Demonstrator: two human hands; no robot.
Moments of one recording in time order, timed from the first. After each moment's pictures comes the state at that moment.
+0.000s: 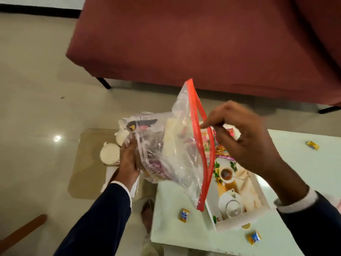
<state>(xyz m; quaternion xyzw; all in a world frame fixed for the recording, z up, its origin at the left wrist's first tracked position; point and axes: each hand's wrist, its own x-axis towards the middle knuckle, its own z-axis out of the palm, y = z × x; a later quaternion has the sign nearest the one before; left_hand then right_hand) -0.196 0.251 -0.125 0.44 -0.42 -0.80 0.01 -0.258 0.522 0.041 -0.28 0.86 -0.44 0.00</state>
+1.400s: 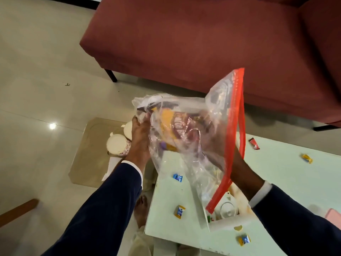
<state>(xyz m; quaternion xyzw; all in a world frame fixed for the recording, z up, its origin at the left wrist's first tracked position) -0.222 0.265 -0.065 0.36 -0.43 -0.83 0.00 -0.226 0.466 0.034 0.07 0.76 -0.60 0.24</state>
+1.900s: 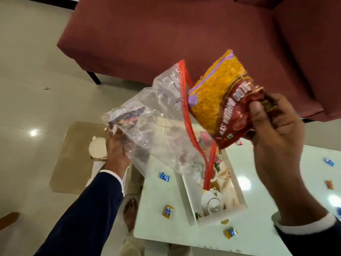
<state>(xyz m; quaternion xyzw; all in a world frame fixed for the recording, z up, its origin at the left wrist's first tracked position) -0.203 0.248 -0.102 0.43 -0.38 -0.82 0.02 -0.229 0.534 0.090 -0.03 0.74 -0.67 -0.05</state>
